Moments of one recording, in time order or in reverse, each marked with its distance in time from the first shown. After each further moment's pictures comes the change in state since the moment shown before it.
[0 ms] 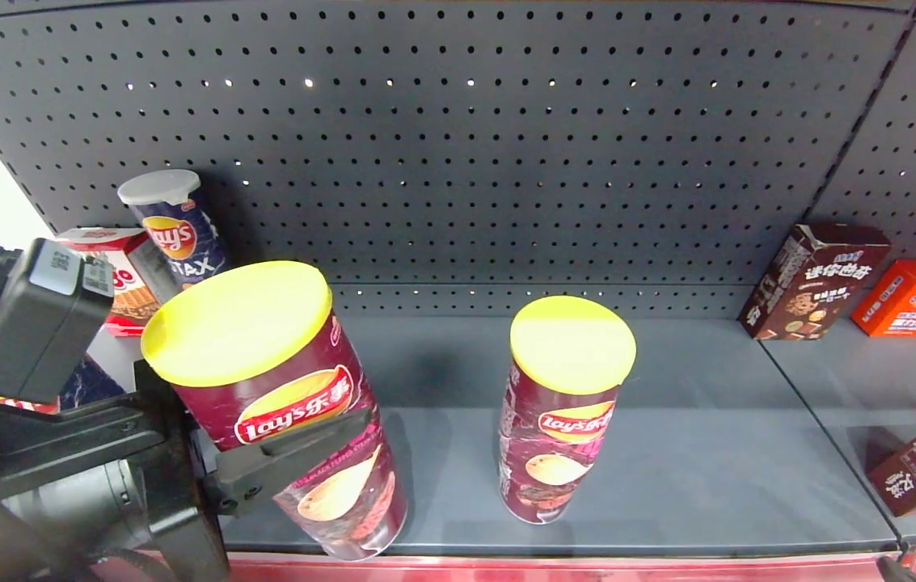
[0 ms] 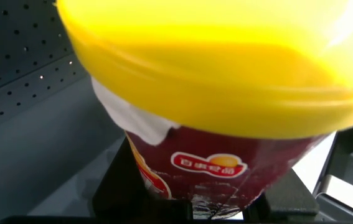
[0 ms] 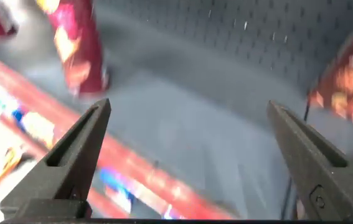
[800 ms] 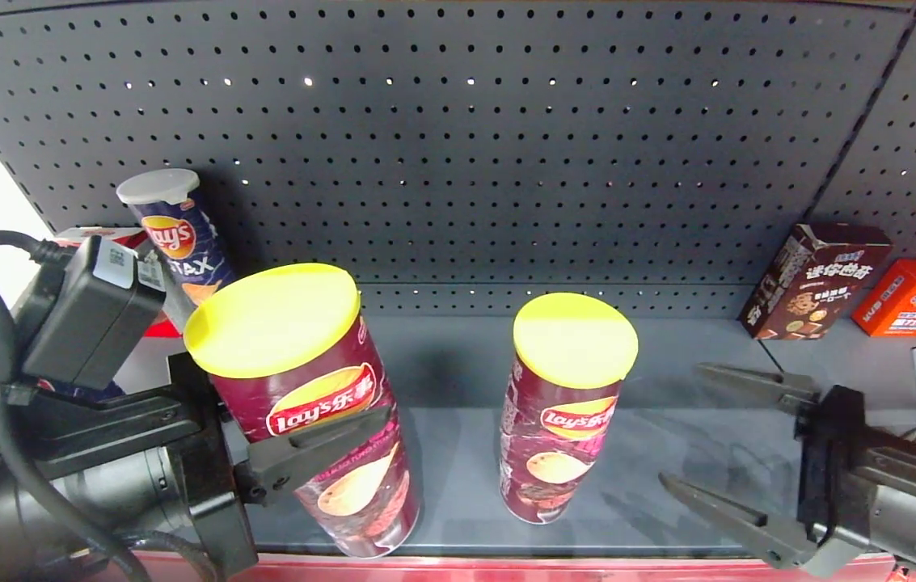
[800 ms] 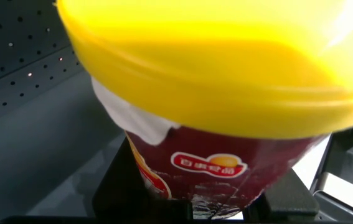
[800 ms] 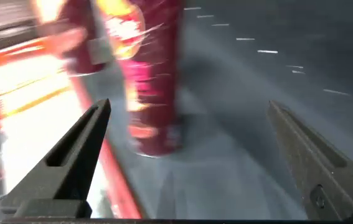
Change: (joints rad) left arm 0.002 0.050 -0.023 -0.007 -0.022 -0.005; right arm -0.098 0.684 -0.148 -0.552 0.510 -0.003
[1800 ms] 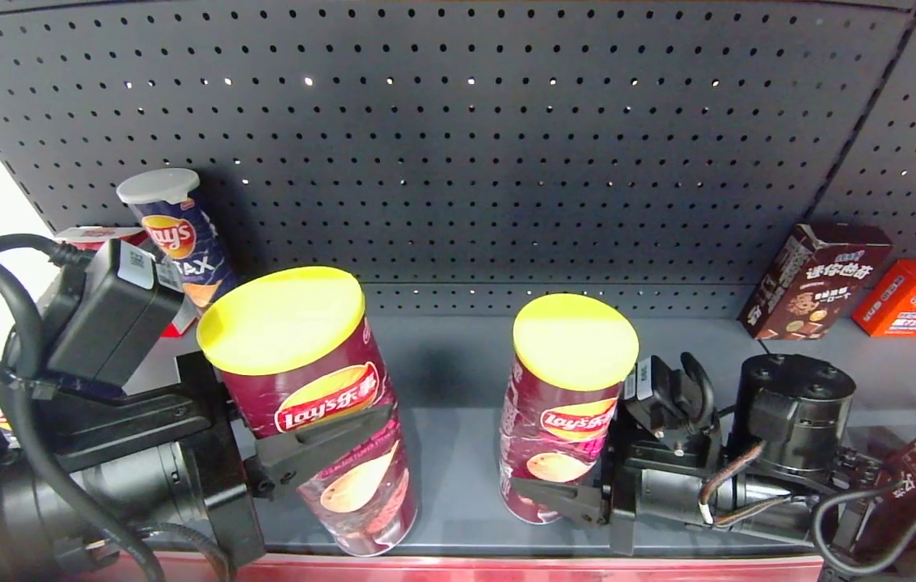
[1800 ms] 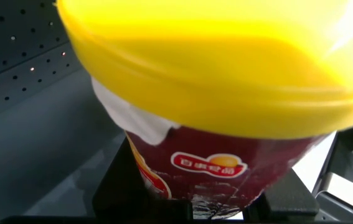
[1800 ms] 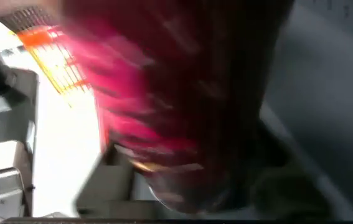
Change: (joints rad) left arm 0.012 0.017 -0.001 0.000 0.003 -0.001; right arm 0.121 0.492 -0.250 -0.054 0.146 0.014
